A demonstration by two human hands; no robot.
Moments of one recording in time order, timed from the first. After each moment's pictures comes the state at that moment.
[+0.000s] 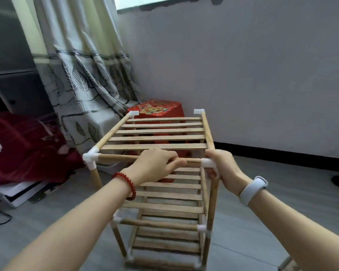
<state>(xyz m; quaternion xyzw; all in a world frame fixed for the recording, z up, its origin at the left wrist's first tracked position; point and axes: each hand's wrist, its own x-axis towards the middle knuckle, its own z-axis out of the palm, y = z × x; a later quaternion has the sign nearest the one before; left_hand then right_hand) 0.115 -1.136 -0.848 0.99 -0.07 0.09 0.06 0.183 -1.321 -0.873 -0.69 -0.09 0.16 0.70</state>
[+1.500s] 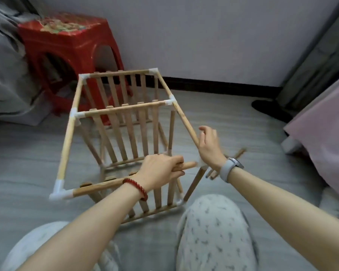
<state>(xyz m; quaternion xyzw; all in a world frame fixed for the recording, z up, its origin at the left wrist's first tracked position) 0.118 -1.311 -1.030 0.97 -0.21 0.01 0.09 0.187 -1.473 -1.030 -0.90 -0.06 -0.03 0.43</state>
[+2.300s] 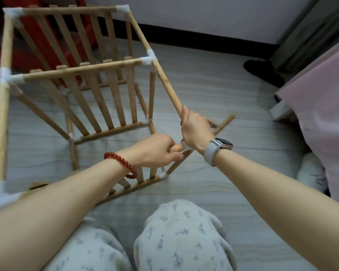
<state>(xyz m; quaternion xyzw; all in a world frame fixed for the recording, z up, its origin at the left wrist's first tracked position) 0.150 -1.346 -1.062 0.91 -0.19 -0.26 0.26 0.190 -1.479 -1.067 -0.98 -0.07 0.07 0.17</state>
